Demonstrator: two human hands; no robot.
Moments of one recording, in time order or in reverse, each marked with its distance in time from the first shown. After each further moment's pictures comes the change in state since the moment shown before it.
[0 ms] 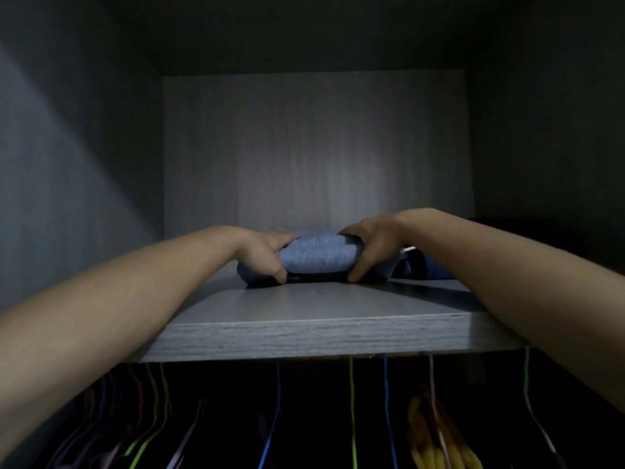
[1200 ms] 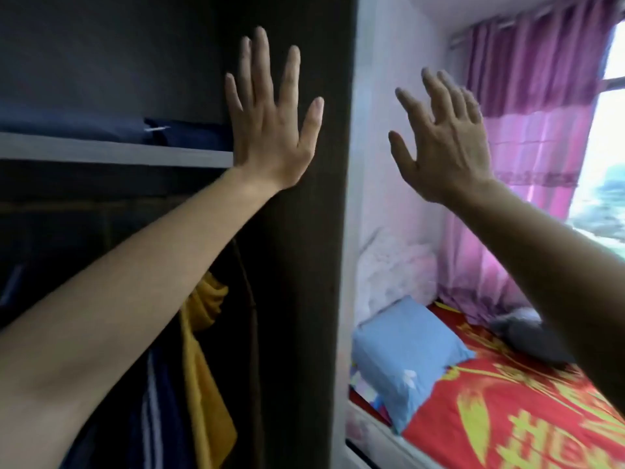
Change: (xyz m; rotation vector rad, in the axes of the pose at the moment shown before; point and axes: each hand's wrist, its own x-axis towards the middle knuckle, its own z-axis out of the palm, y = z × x) left_hand -0.234 0.371 0.080 -0.478 1.231 0.527; right_hand -0.569 0.032 0.030 -0.777 0.845 0.638
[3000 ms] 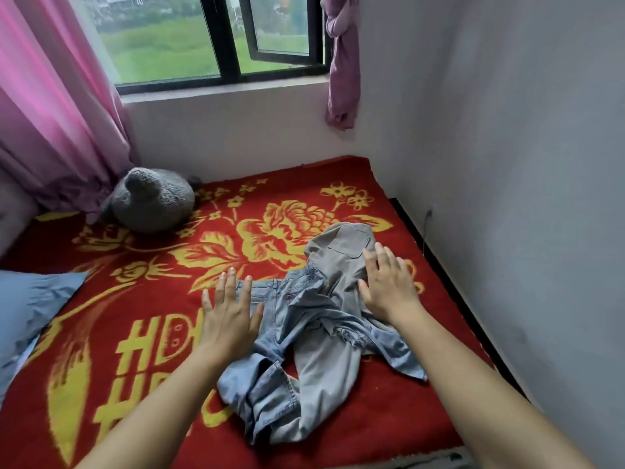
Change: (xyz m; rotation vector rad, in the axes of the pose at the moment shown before) left_hand -0.455 1.095 0.449 -0.539 -1.296 0.559; right_hand -0.805 0.934 -0.029 -0.407 -1.270 0.966
